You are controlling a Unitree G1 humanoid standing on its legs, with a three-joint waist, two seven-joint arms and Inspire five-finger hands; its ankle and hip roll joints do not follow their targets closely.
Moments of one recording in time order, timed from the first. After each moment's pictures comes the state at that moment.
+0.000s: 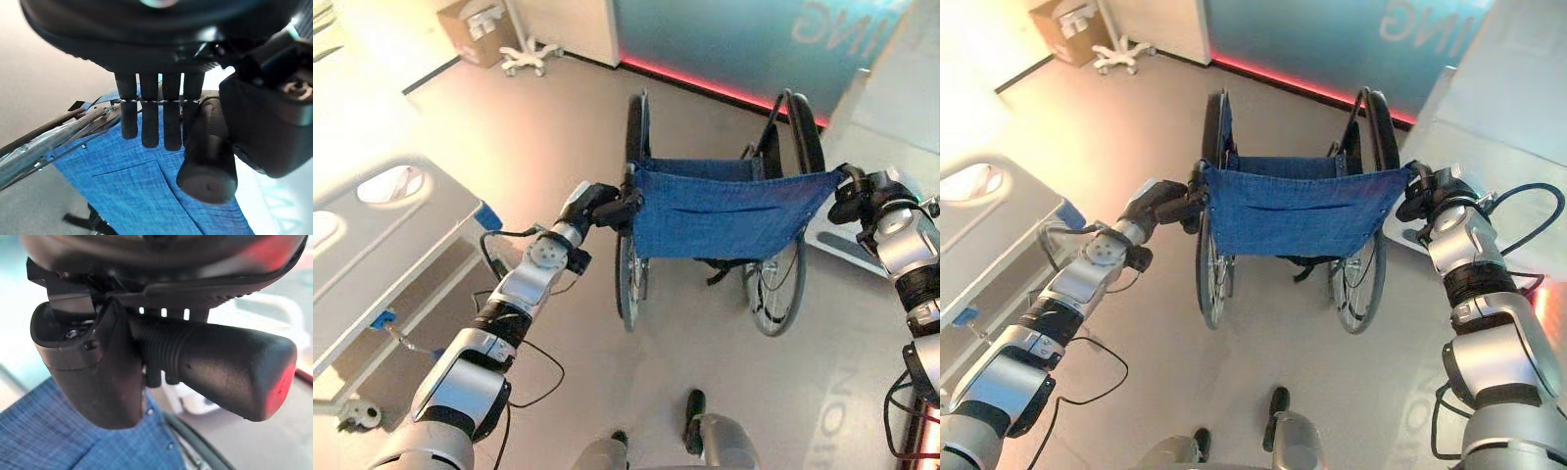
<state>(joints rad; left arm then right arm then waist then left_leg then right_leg) -0.70 0.51 -0.41 0.55 -0.25 0.08 -0.05 -0.93 -0.82 0.42 0.84 -0.16 0.43 0.02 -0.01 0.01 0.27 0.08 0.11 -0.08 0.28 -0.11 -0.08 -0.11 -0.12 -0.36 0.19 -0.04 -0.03</state>
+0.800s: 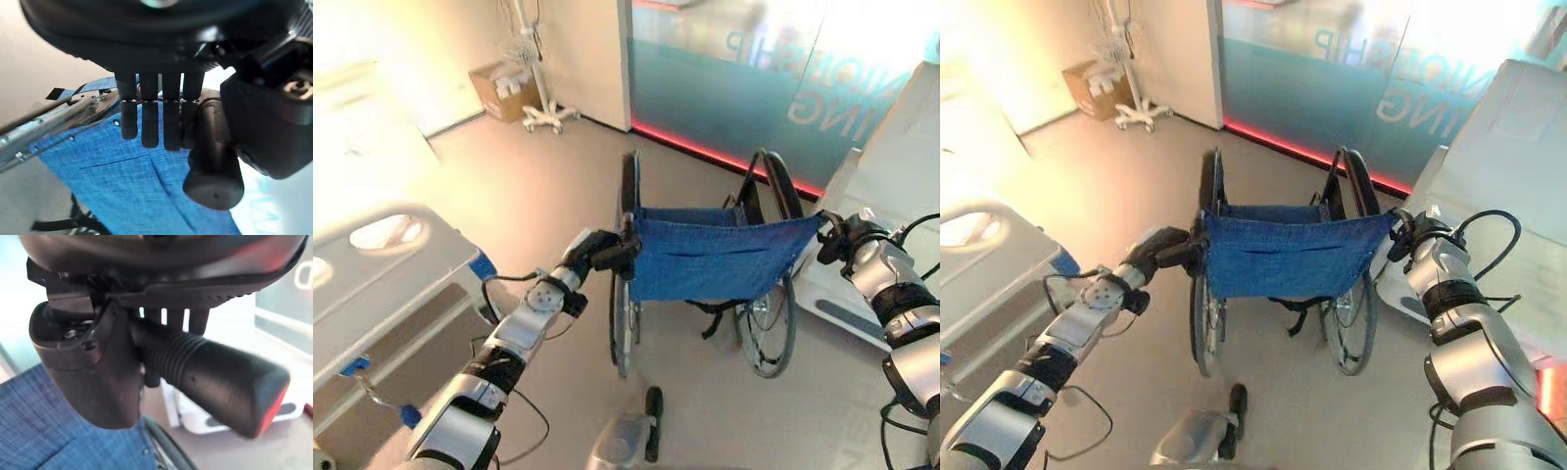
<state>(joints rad) -0.50 0.52 -0.39 0.45 -0.24 0.06 -0.08 -0.88 -0.73 0.53 1.01 -0.23 0.42 0.06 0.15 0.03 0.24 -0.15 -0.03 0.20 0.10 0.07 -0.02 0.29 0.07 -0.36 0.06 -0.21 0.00</state>
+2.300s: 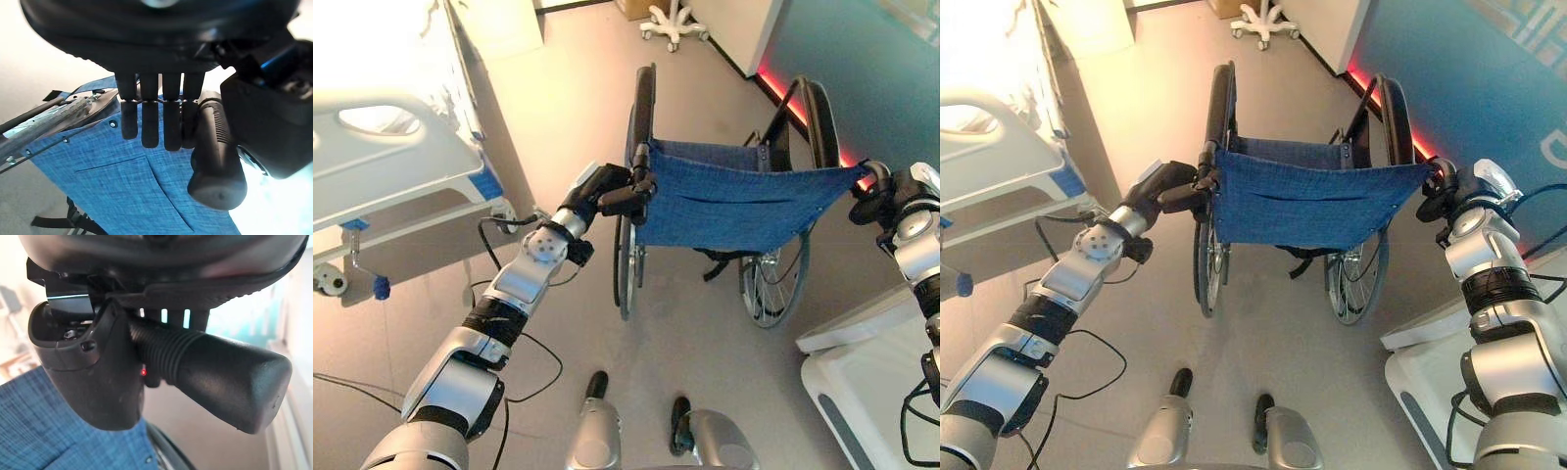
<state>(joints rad) -0.72 0.53 -0.41 0.43 -0.25 0.05 -0.06 -0.89 -0.91 0.44 0.78 -0.16 0.45 0.00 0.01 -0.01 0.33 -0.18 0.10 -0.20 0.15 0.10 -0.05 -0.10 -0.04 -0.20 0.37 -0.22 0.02</state>
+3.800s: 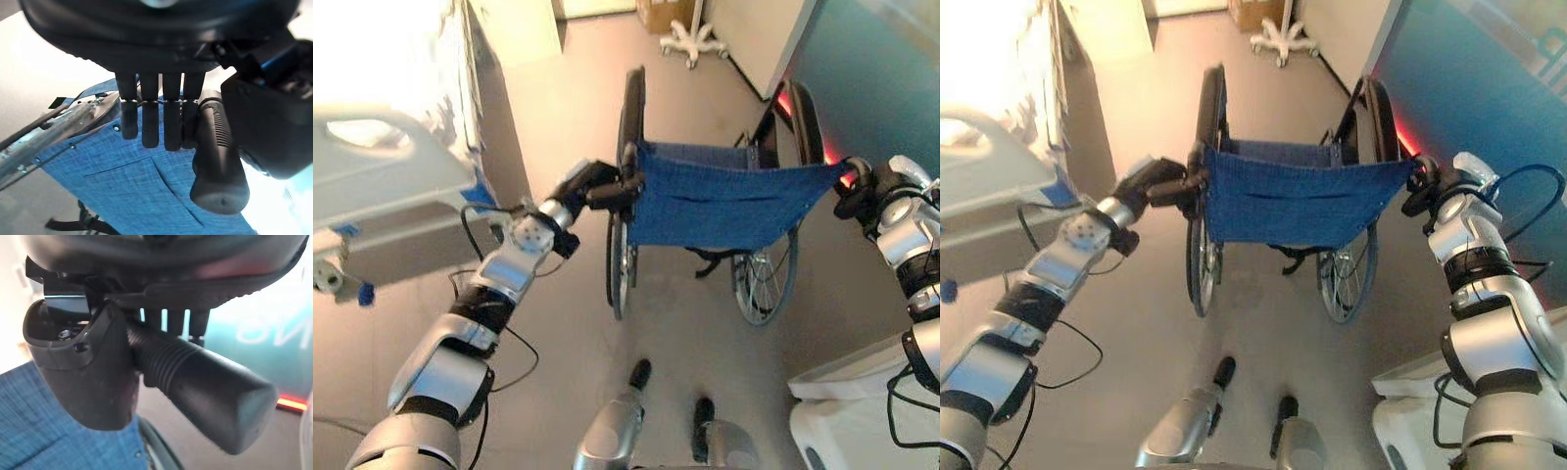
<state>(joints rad) -0.86 0.64 -0.43 0.53 -0.25 0.03 -0.14 -1.08 -0.81 0.51 0.95 -0.21 0.41 0.04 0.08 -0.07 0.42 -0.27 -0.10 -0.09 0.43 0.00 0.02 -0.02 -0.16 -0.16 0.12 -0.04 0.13</state>
